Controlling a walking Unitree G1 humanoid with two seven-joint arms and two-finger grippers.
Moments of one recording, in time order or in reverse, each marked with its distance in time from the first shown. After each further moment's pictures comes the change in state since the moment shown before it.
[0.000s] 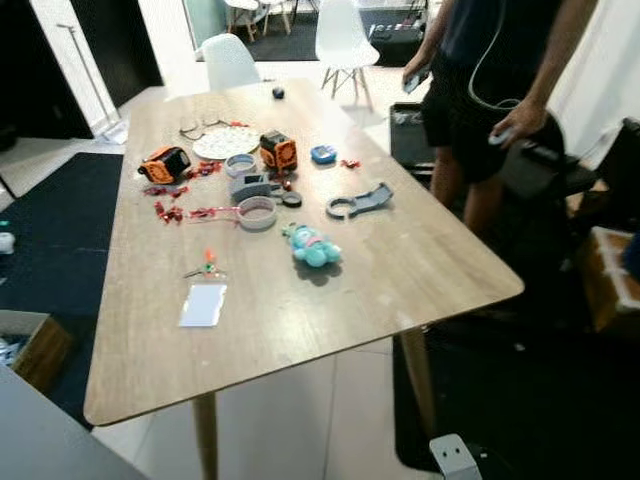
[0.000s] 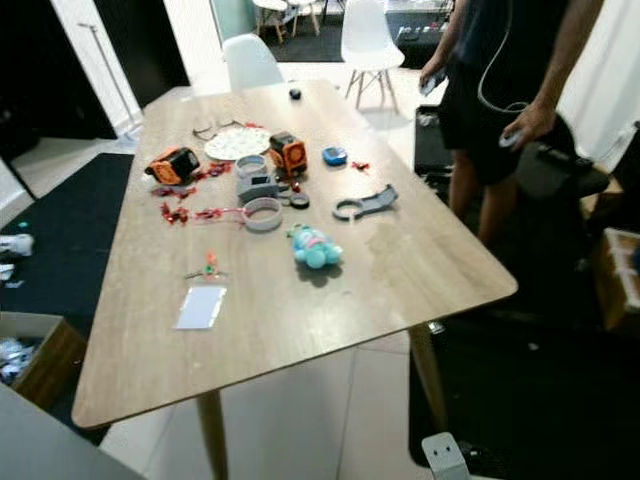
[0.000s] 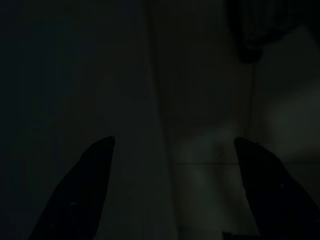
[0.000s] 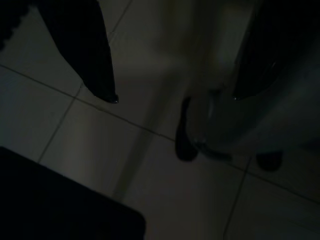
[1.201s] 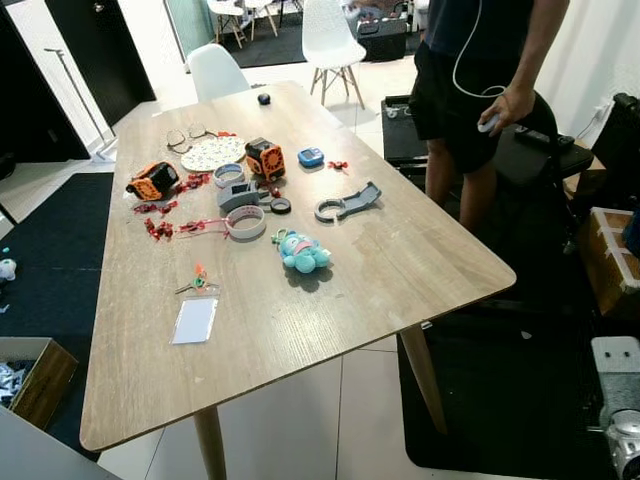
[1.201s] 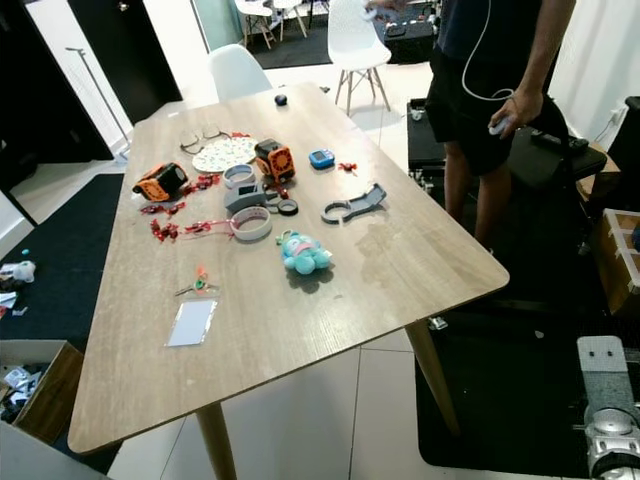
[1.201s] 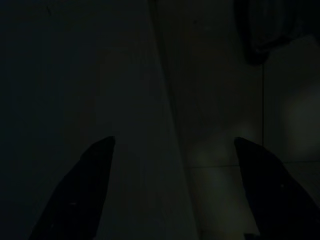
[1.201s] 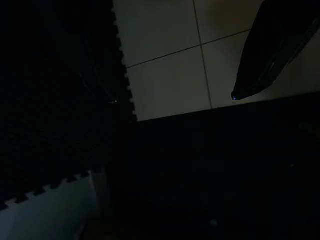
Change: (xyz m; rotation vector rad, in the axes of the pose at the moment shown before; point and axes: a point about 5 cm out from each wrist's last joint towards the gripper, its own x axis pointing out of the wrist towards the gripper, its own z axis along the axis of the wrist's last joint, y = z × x) left arm 0.000 -0.002 0.001 0.036 0.004 -0.026; right arm -0.078 -0.205 0.087 0.248 -0.325 -0.730
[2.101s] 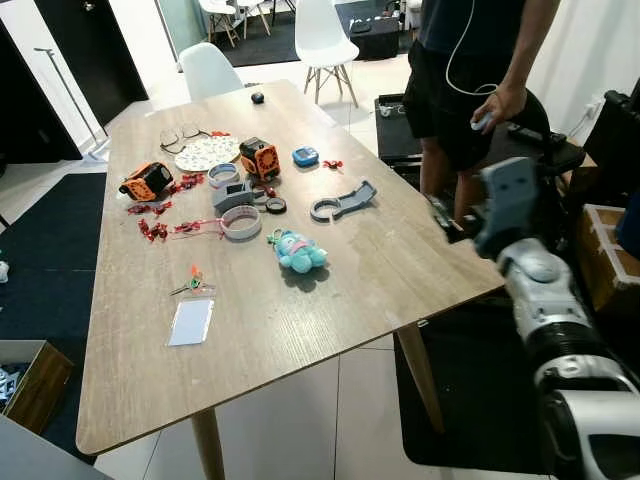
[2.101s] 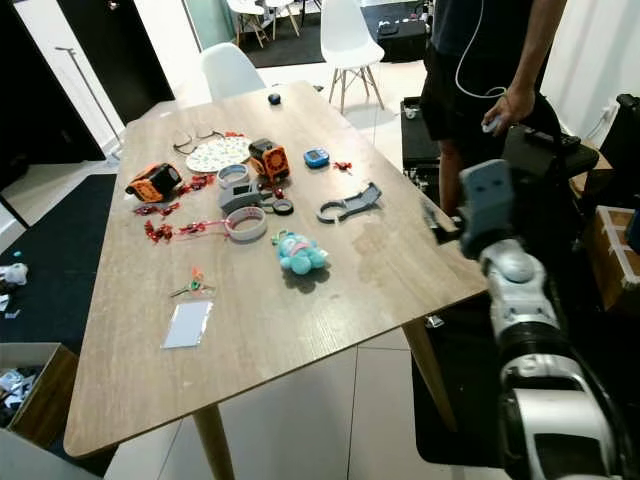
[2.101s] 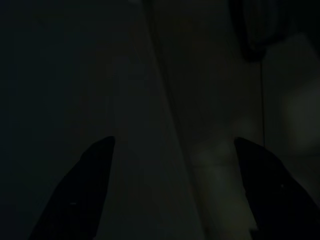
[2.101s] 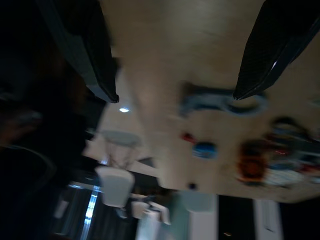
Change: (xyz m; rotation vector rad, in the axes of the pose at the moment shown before) left arm 0.000 -0.001 0.001 0.025 0.001 -0.013; right arm -0.103 0.128 0.234 0.135 -0.972 0.810
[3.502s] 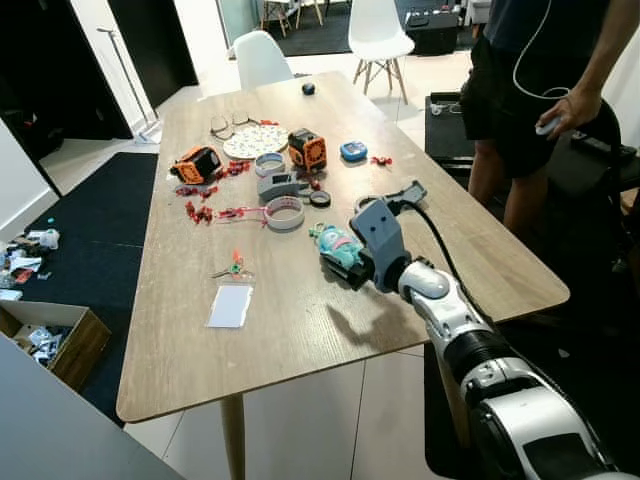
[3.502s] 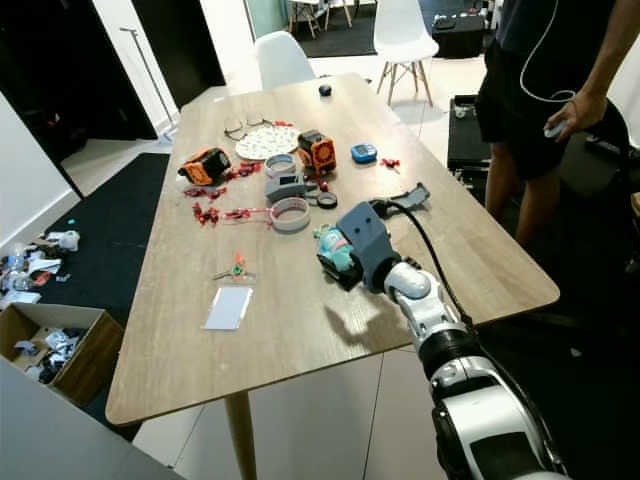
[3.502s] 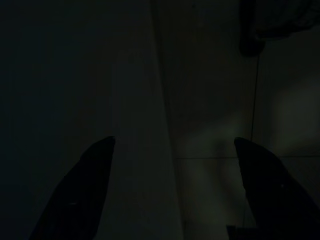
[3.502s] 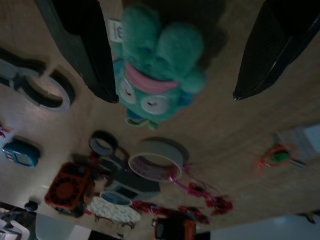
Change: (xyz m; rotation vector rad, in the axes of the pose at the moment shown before) left arm 0.000 0.000 0.003 0.011 -0.004 -0.009; right arm 0.008 0.079 -0.027 -0.077 0.141 0.300
